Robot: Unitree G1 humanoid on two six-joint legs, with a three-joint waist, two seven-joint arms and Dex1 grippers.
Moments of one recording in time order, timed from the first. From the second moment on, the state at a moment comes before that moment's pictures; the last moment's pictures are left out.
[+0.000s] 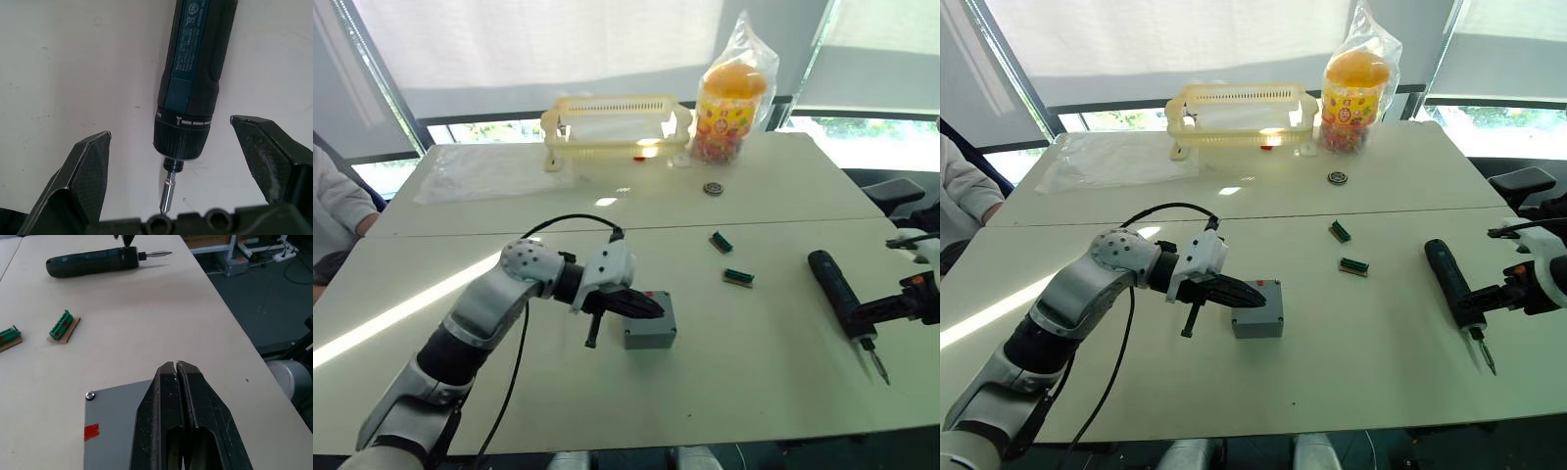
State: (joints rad) left arm -0.66 0.58 -0.34 -0.26 -0.38 0.52 -1.21; right arm -0.75 -1.36 0.38 0.44 0.28 1.18 1.28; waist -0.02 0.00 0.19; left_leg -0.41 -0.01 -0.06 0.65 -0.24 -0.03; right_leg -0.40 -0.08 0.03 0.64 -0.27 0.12
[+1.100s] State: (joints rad) left arm -0.63 0.62 -0.32 -0.26 -0.40 0.57 -1.15; right arm -0.83 -1.11 0.27 0.78 0.00 1.17 1.20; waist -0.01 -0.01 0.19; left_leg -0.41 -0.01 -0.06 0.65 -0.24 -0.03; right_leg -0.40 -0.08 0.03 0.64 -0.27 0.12
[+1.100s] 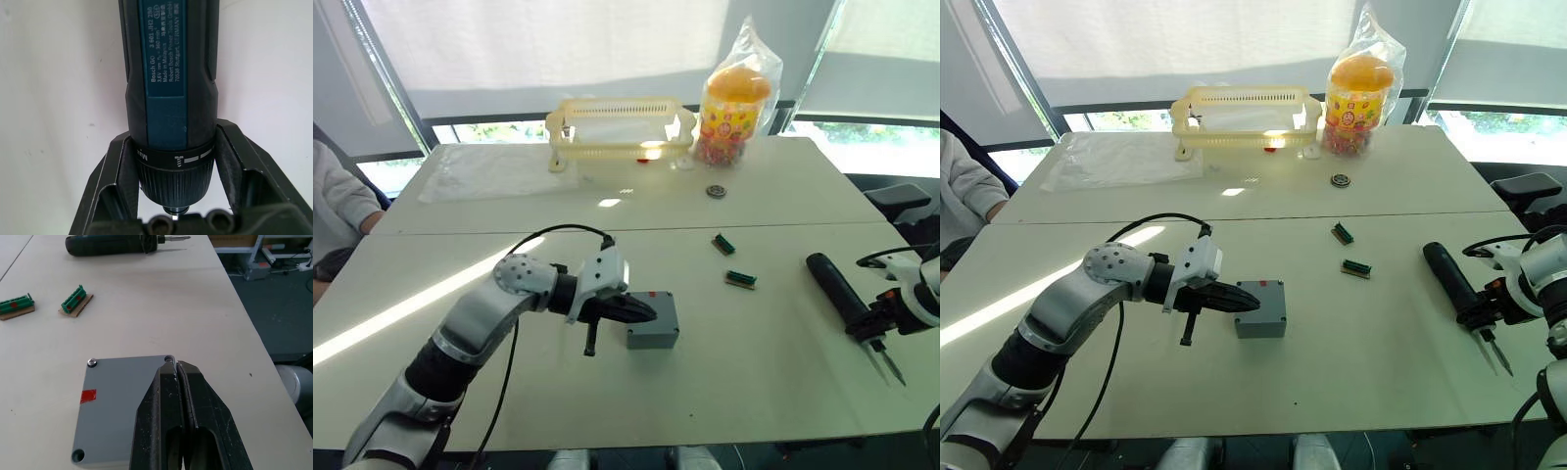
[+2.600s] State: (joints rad) left arm -0.78 0.50 -0.42 0.13 -0.14 0.30 -1.31; right arm -0.17 -0.10 -0.08 -0.54 0.34 0.50 0.51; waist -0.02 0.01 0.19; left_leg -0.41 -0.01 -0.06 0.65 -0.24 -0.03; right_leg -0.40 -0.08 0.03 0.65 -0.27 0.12
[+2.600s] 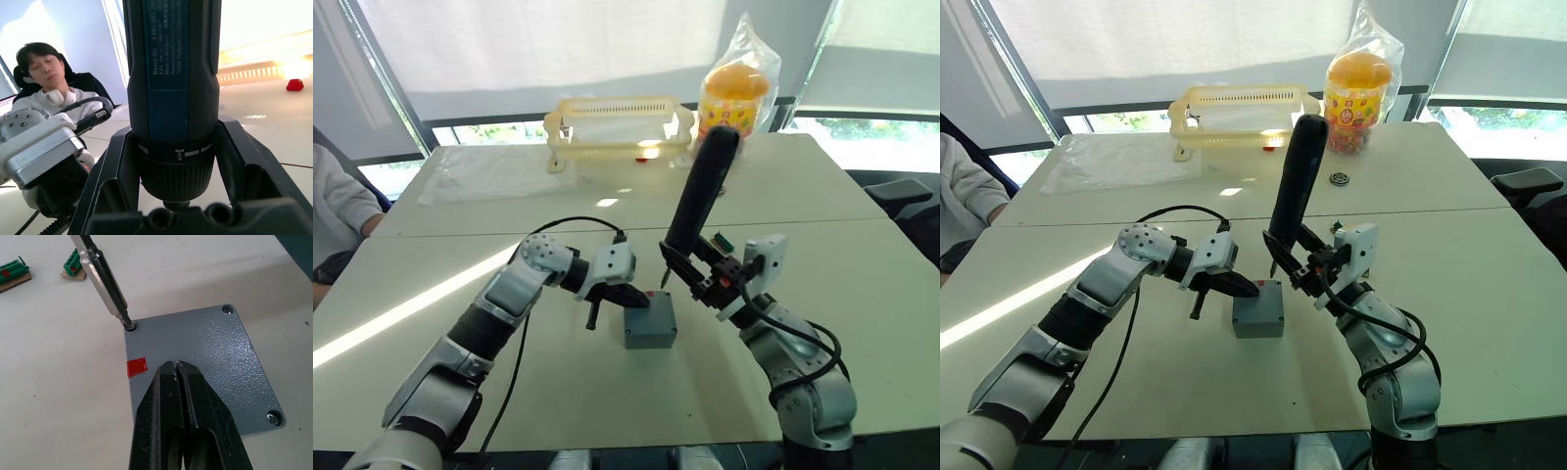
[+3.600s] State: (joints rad) left arm -0.77 0.50 -0.41 0.12 -0.14 0.31 -1.30; right arm -0.12 -0.19 -0.05 -0.51 0.40 0.42 0.45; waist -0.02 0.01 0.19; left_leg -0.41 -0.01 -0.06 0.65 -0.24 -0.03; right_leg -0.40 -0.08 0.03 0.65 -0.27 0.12
